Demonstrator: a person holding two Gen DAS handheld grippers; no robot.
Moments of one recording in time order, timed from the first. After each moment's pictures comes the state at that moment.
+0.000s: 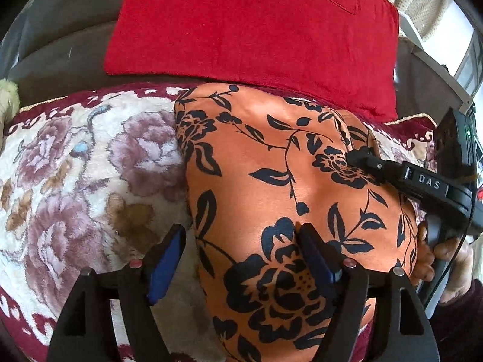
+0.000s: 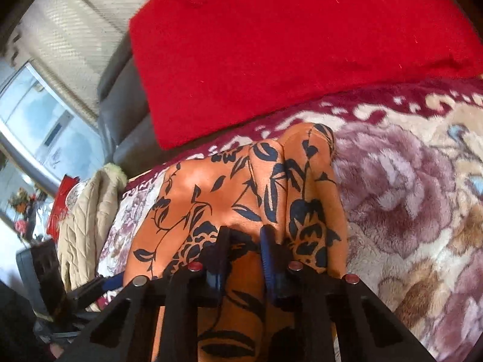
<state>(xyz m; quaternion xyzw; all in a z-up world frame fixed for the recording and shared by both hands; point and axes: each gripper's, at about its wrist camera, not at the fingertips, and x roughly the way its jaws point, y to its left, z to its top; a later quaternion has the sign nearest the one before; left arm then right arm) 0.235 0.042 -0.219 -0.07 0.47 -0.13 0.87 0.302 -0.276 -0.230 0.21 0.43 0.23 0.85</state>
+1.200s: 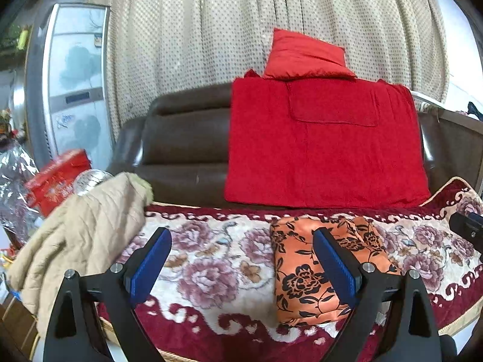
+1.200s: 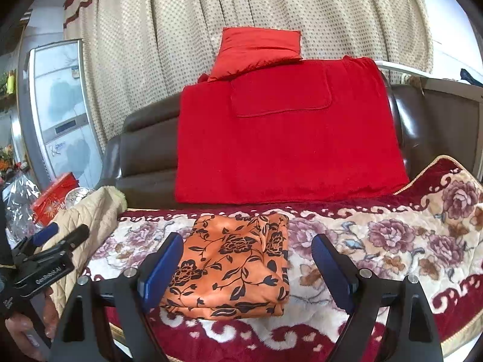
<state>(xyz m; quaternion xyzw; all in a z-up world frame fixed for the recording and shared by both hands) 0.040 0.049 -0.041 0.01 0.20 0.10 0.97 0.075 -0.287 -0.041 0.08 0.24 0.12 0.96</state>
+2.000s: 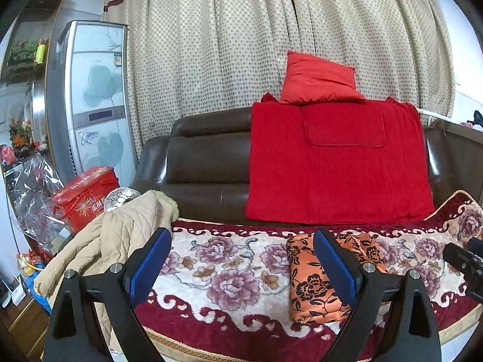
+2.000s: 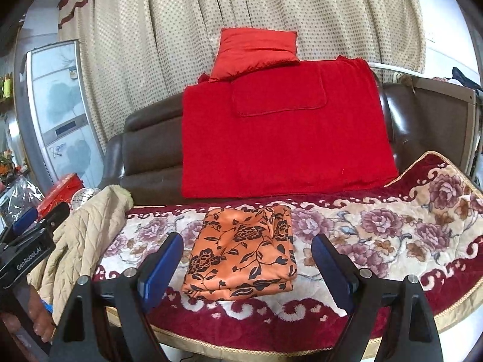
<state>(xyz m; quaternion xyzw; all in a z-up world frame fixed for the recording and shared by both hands) -0.016 0.054 0.013 0.02 0.17 0.13 0.98 0.026 -0.271 -0.007 0.08 0.26 0.10 0.96</state>
